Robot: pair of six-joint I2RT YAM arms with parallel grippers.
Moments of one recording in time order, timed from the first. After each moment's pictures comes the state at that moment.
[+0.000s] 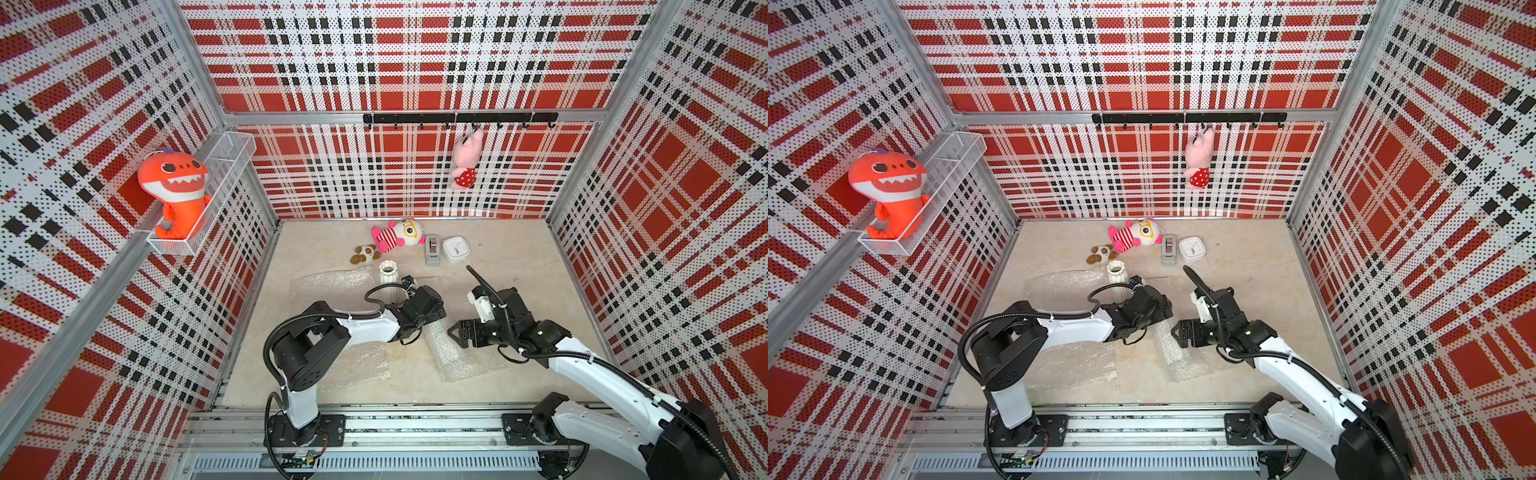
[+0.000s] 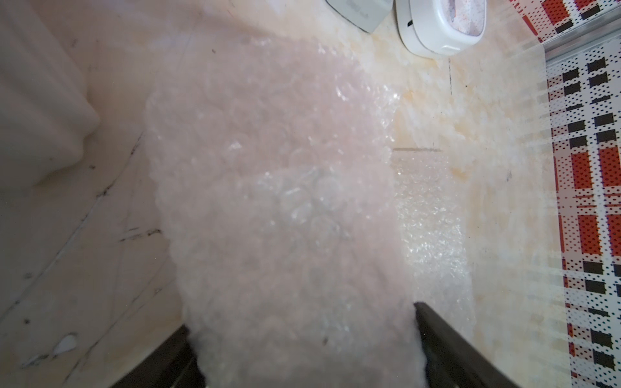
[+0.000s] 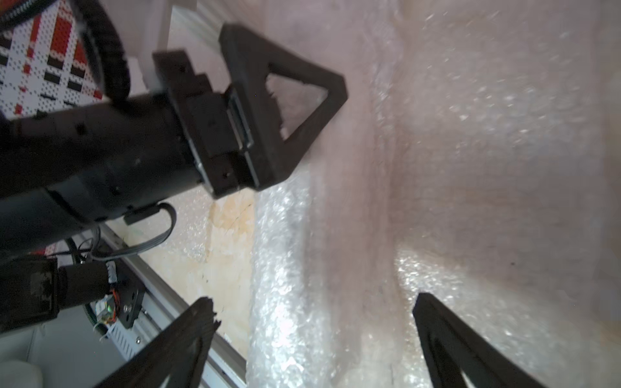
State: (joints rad) left arm -0.90 1.83 1.02 0.00 -0.24 -1.08; right arm 0.62 1.04 0.65 -0.47 -0.25 0.46
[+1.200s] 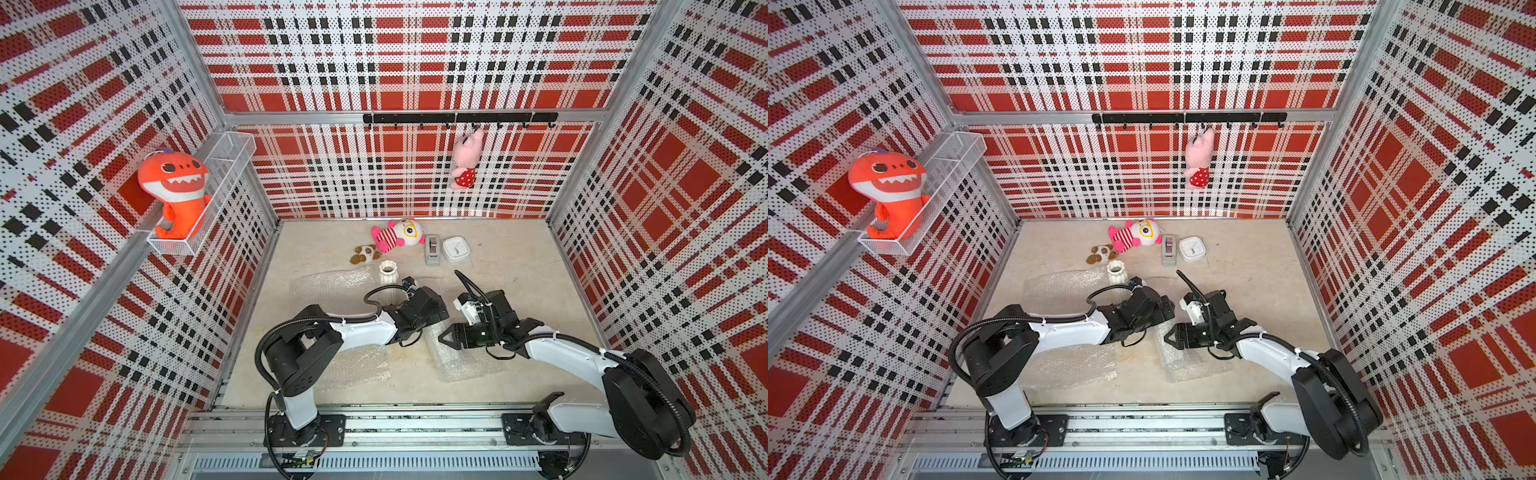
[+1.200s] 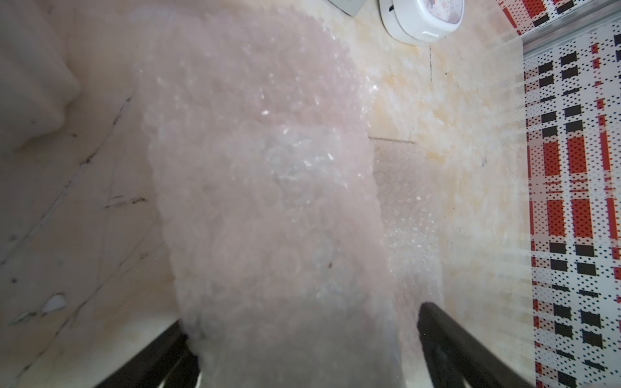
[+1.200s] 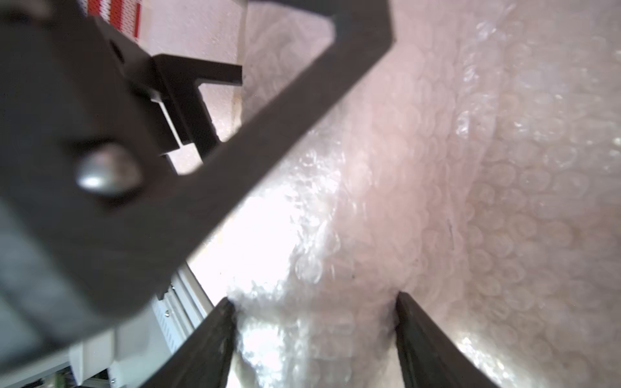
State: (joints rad) left arm -0.91 1.76 0.99 -0.02 -0.21 -1.10; right arm 0.50 1.30 0.53 -0.13 -0.57 0.44
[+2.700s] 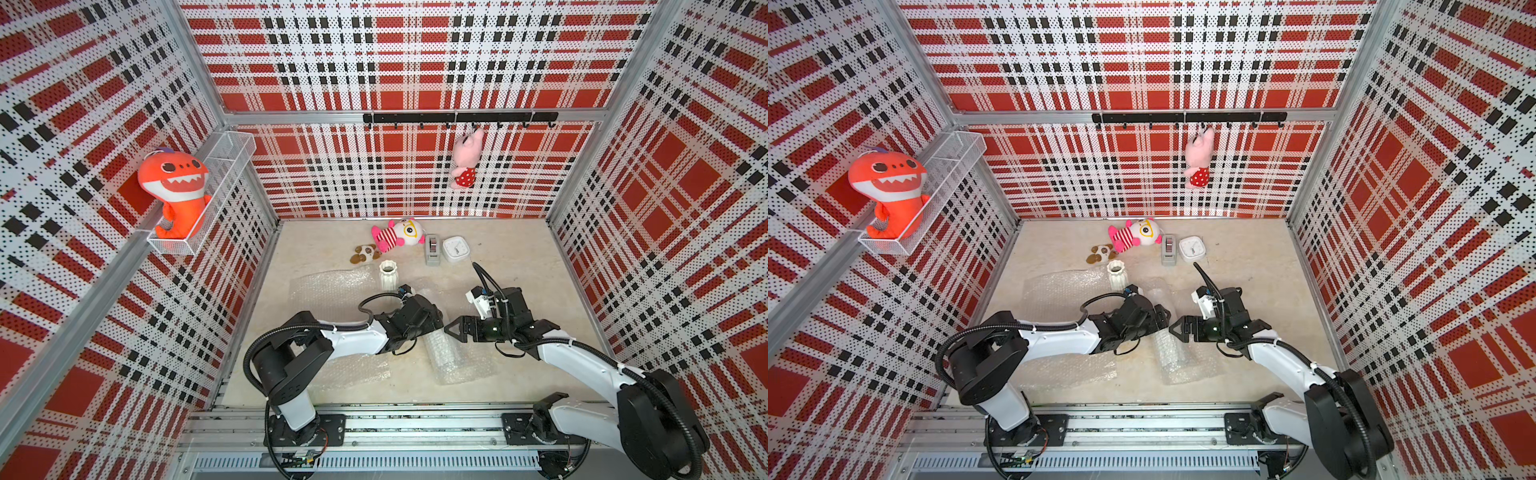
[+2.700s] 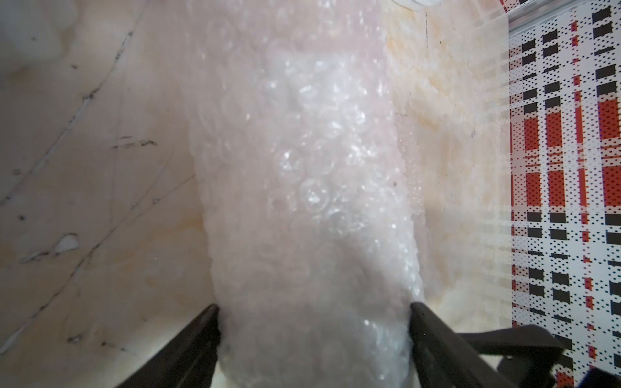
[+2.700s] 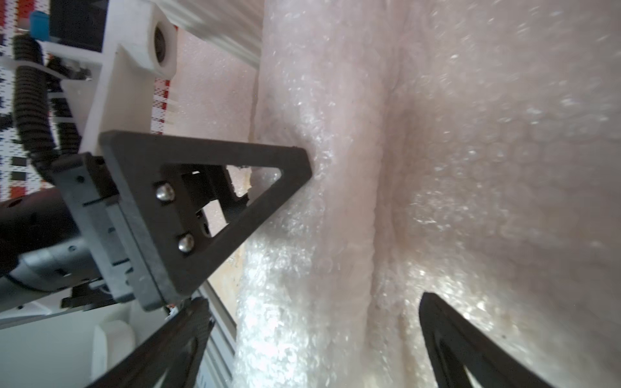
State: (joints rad) left arm -0.92 1.70 0.86 0.08 -0.13 -1.10; right arm 0.40 1.17 0.55 -0.23 -0.55 0.42
